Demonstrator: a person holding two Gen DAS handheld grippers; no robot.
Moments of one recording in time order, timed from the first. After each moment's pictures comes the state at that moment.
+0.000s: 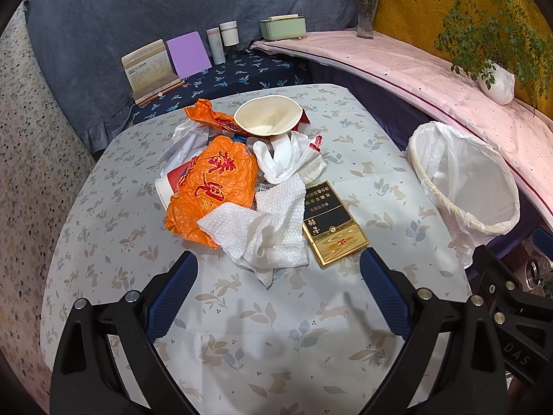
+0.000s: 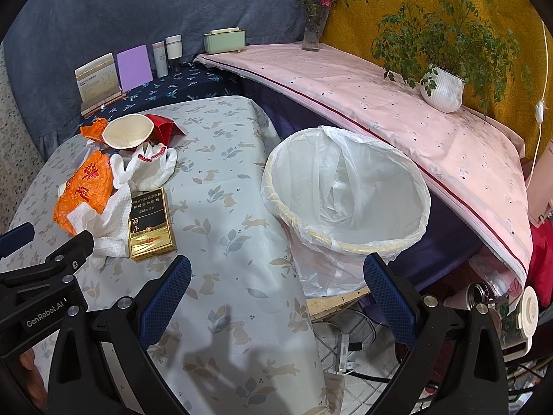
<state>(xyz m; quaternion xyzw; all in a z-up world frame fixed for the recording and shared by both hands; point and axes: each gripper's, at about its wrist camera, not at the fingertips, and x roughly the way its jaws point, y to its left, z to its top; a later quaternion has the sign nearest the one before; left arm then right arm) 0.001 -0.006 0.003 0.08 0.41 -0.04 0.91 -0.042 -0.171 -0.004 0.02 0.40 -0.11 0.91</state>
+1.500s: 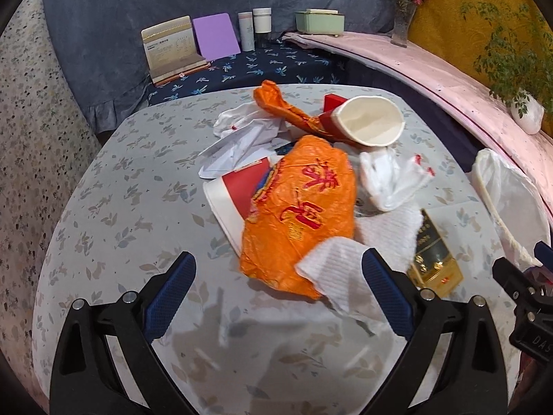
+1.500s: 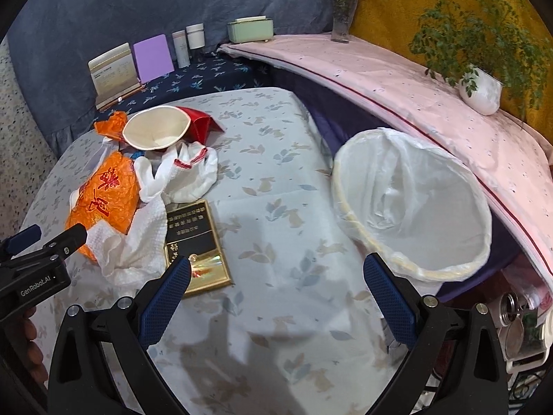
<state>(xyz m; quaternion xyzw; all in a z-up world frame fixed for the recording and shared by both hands) 0.073 0.088 -0.025 0.03 0.43 -0.02 0.90 0.024 -0.121 -0.026 0.03 0.42 -0.07 0.90</state>
